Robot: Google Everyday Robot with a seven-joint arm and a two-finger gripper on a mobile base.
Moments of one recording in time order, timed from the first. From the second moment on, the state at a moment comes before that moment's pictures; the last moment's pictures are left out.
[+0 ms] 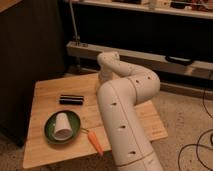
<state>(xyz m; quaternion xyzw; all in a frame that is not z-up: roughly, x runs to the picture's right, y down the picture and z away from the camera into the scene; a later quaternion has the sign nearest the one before) -0.010 -0.009 1.004 -0.31 0.14 0.55 0.76</state>
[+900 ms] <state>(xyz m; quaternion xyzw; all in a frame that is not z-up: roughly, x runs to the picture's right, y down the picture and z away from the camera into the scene) -0.014 -0.040 1.014 -0.29 0.16 0.57 0.75</state>
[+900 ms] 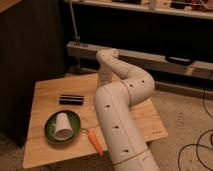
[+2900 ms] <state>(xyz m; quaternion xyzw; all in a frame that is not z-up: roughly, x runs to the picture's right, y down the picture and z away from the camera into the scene) 0.009 -0.023 0.965 -0.32 0.01 0.45 0.83</state>
